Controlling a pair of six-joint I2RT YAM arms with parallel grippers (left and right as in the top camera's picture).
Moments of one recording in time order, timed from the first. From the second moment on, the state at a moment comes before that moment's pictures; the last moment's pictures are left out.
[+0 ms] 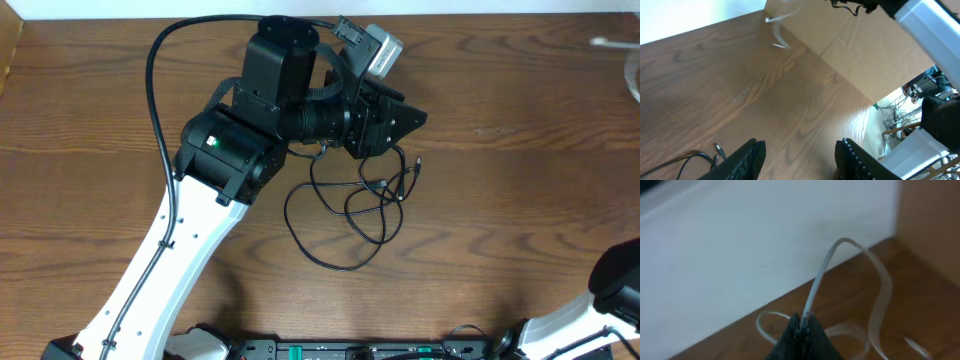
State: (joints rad) left arm -0.54 1.48 1.71 -0.71 0.70 -0.20; right arm -0.53 1.86 1.90 -0.46 -0.26 0.26
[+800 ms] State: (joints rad) left arm -0.54 1.48 1.71 -0.70 0.59 -0.20; right arm -0.56 2.35 2.52 -0.69 -0.07 0.28
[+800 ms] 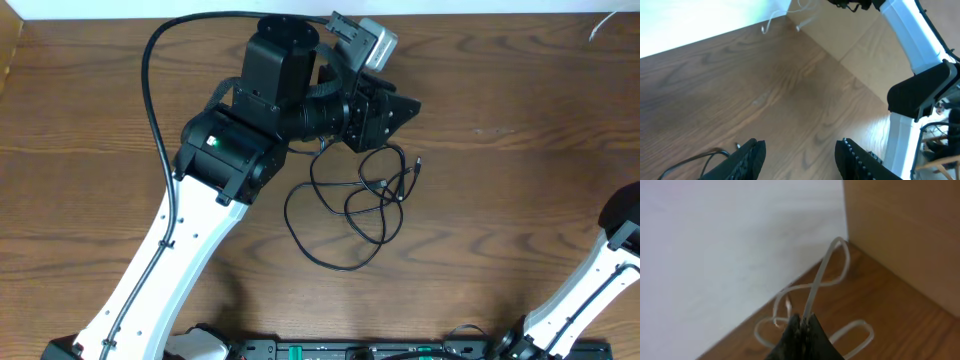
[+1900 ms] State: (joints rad) left arm -0.54 1.50 1.71 -0.86 0.43 -0.17; right arm -0.56 2.11 2.54 -1.18 -0.43 0.26
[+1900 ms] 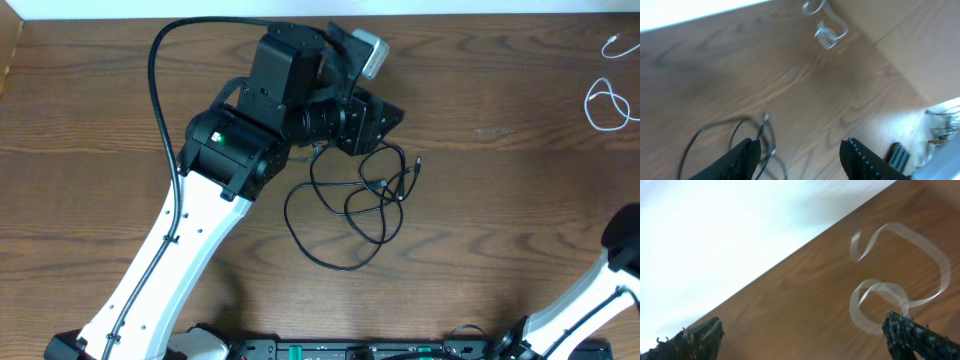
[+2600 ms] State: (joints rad) left arm -0.53 1.77 1.64 -0.97 0.01 -0.38; right arm -0.08 2.14 2.26 -1.40 -0.54 -0.05
